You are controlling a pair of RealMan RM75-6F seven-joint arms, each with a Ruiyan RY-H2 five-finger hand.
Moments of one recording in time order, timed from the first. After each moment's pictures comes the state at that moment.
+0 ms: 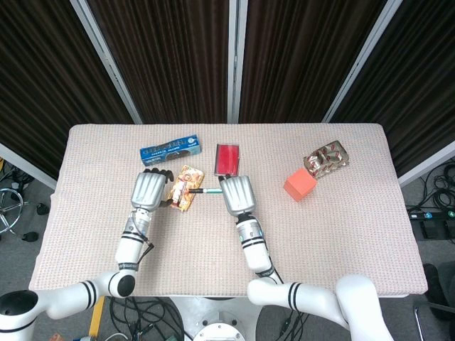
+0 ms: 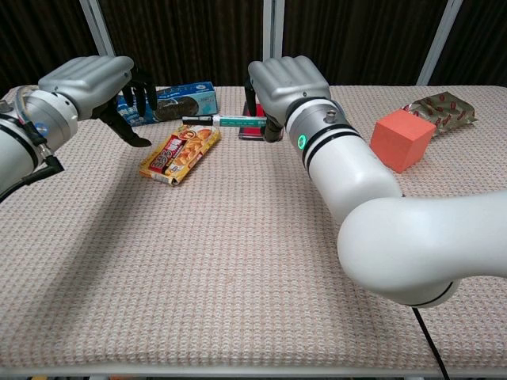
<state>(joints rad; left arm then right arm) -0.70 -1.81 -0.32 -1.22 1.09 1.11 0.51 0.97 -2.11 0.41 -1.10 -0.93 1.18 -0.85</state>
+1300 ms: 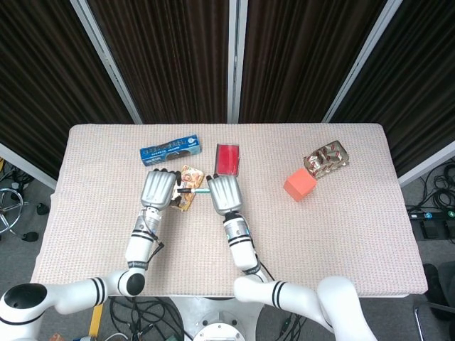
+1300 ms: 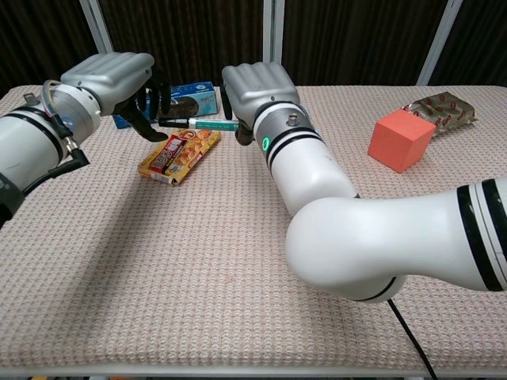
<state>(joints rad) -0.76 -1.82 -0.32 -1.27 0.99 1.14 0.59 1.06 -2.22 0.48 -0.94 -0.93 1.13 -0.81</state>
